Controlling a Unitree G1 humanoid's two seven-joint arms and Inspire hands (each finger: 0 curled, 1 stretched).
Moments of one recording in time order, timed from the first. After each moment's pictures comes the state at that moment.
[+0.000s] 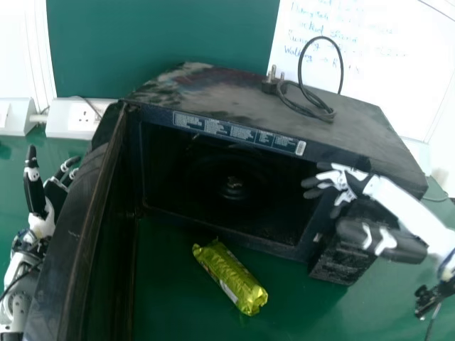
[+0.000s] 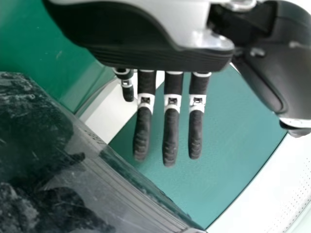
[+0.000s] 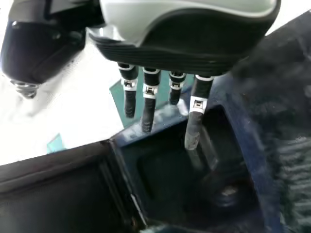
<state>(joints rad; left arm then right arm) -0.38 0.20 0.45 0.16 -0.75 0.23 -0.33 -0.11 -0.96 -0.59 -0.37 0.26 -0.20 0.85</state>
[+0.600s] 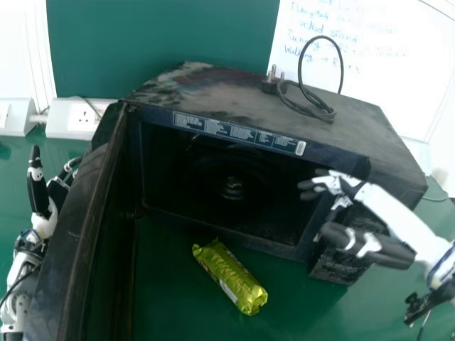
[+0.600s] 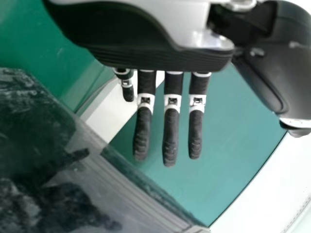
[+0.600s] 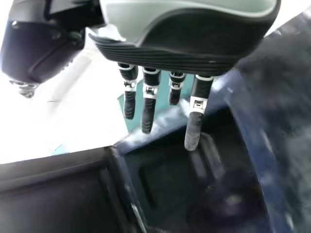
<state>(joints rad) -0.38 0.18 0.44 0.15 -0.73 0.22 -0.33 -0.01 -0.94 -0.60 -0.56 0.17 -0.03 0.76</state>
